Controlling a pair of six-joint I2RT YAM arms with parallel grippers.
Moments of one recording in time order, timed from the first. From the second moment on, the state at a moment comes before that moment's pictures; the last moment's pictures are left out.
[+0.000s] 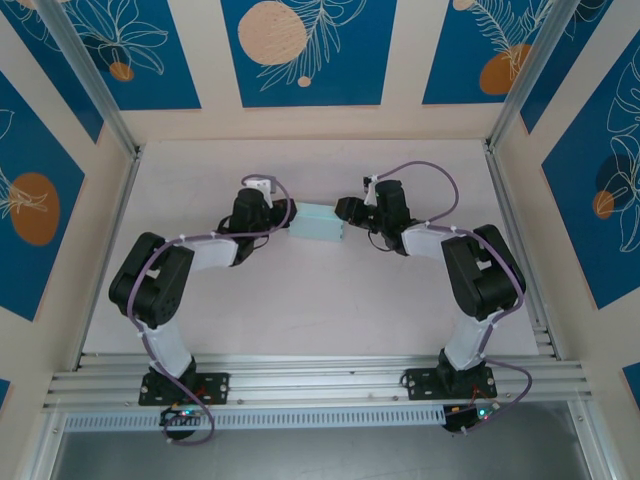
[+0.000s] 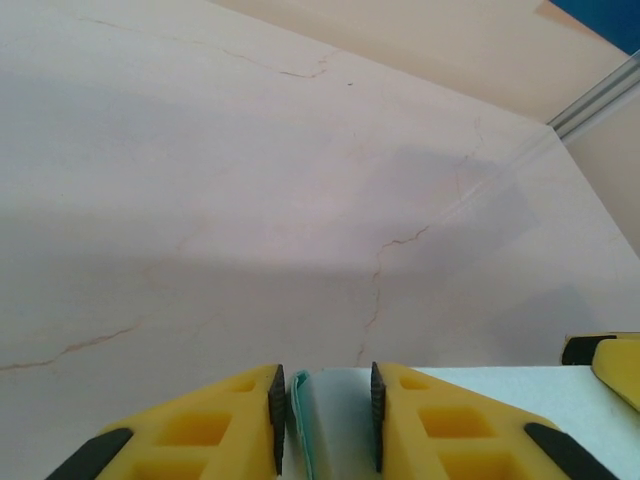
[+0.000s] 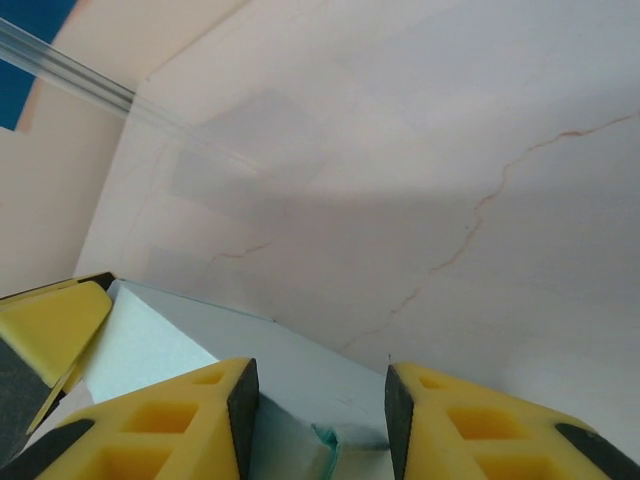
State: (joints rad) left arm -0.44 1.80 0.90 0.48 0.13 -0.53; right arm 0.38 1.80 0.92 0.36 -0.35 0.66
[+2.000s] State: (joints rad) left arm -0.42 1.78 0.80 0.63 0.13 -0.58; right arm 0.31 1.76 1.03 -0.04 -0.67 0.71
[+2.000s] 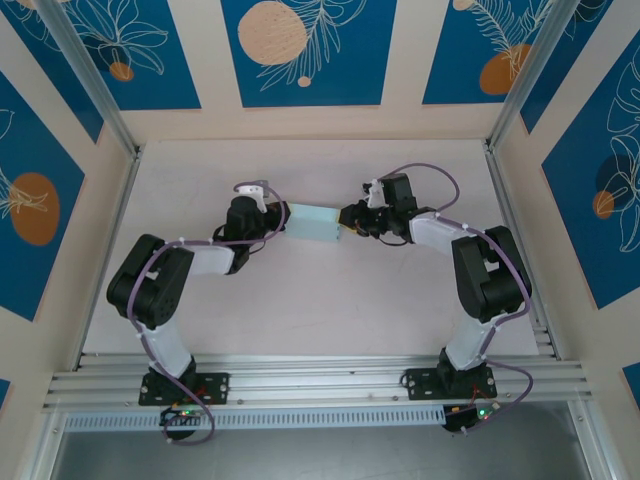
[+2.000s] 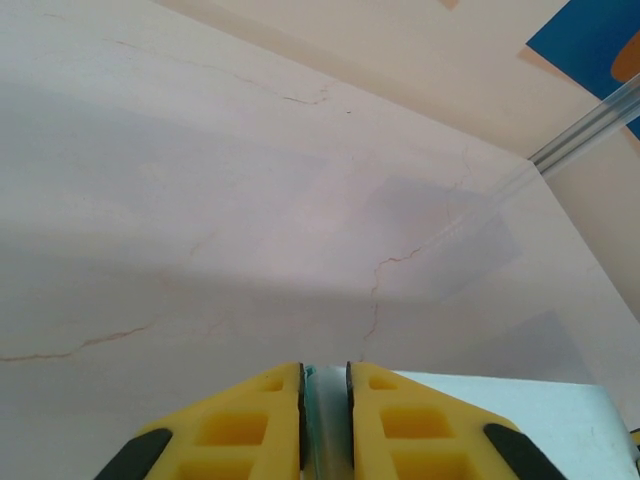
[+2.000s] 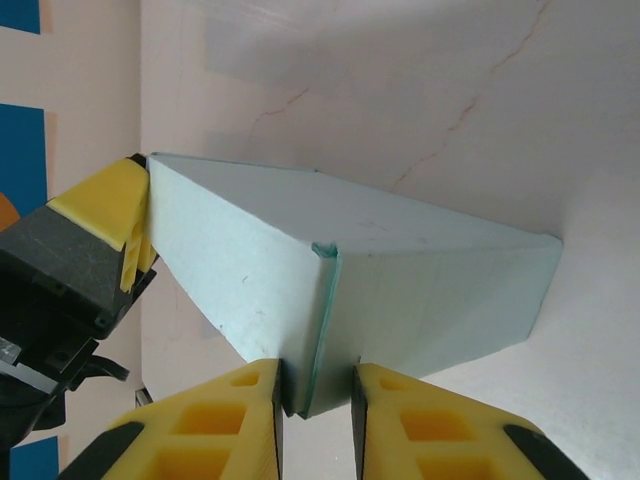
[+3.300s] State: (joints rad) left arm -0.42 1.13 0.45 0.21 0.17 -0.56; right arm 0.49 1.32 0.85 -0.45 -0.17 0.65
